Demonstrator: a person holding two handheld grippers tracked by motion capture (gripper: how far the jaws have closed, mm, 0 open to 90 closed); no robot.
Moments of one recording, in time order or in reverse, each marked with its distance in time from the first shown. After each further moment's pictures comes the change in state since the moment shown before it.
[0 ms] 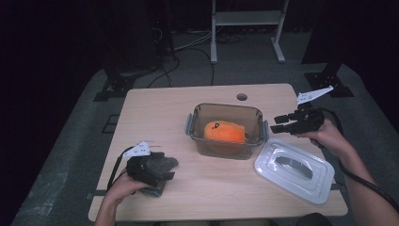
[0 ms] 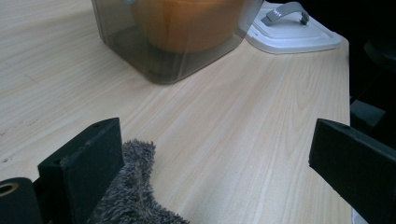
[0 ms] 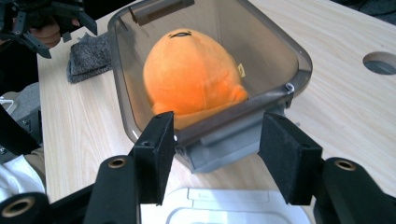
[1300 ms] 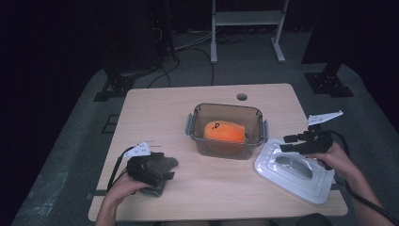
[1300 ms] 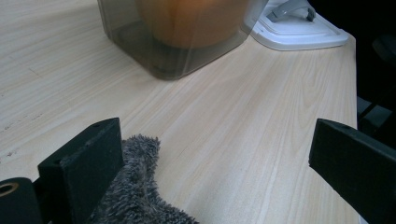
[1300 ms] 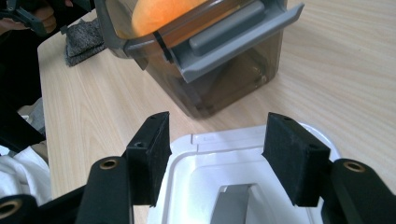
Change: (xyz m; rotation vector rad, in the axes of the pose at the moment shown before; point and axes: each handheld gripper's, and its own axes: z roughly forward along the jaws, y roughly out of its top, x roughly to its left) left arm 0.001 -0.002 0.002 0.010 0.012 -0.006; right arm -0.007 -0.079 0.002 -0.022 0.022 0.122
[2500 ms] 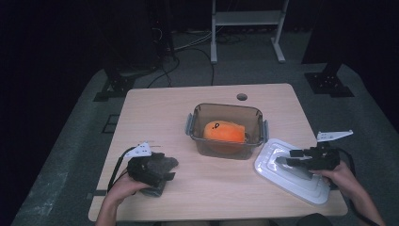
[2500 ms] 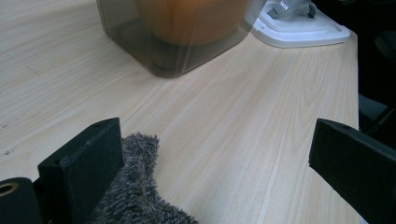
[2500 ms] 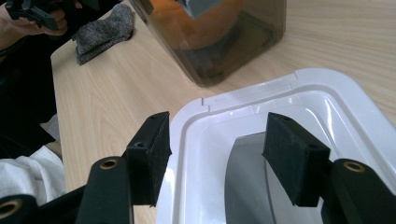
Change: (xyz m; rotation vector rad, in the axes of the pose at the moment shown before) left arm -0.001 0.000 0.002 0.008 0.002 0.008; right arm 0.004 -0.057 -0.006 -0.071 0.027 0.074
